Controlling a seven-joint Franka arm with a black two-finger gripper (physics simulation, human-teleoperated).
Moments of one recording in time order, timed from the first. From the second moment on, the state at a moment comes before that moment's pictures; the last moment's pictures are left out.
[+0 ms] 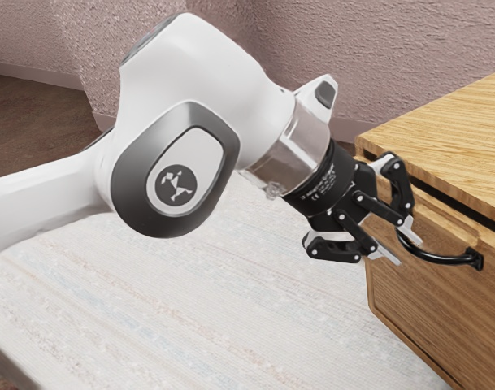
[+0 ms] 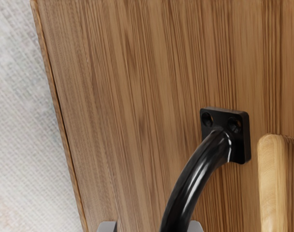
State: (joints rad) arm -0.27 -0.13 -0.14 -1.80 -0.34 2.23 -1.23
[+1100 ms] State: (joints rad) arm -0.27 -0.30 -0.18 -1.96 -0.37 2.22 -1.23
